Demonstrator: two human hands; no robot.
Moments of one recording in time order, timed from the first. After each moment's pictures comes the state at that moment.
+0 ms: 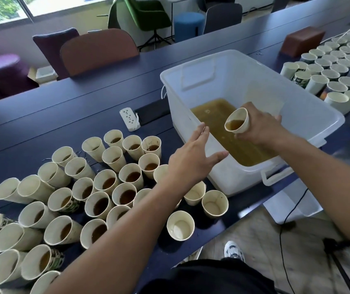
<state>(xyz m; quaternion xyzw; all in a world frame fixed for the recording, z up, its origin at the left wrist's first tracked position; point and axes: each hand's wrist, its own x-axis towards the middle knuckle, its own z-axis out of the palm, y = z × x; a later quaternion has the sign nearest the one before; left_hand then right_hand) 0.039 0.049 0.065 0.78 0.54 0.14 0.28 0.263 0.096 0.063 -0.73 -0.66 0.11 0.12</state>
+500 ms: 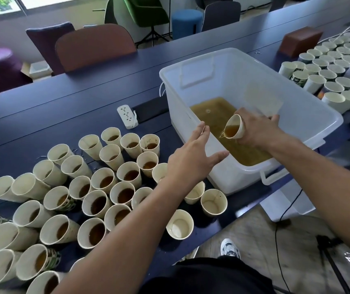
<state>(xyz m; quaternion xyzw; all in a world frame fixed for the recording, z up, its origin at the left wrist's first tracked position) 0.038 0.047 0.064 0.77 0.56 0.12 0.28 0.254 0.092 0.061 -0.72 -0.69 0.06 0.05</state>
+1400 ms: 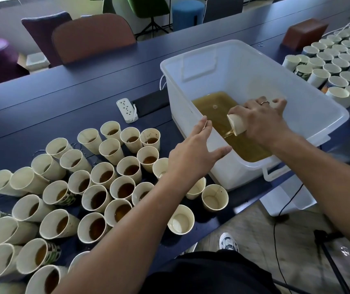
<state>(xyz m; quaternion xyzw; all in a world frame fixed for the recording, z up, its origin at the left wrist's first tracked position) 0.037 0.047 0.062 0.77 0.56 0.13 0.29 0.254 0.091 0.055 -0.66 -0.74 -0.13 0.00</state>
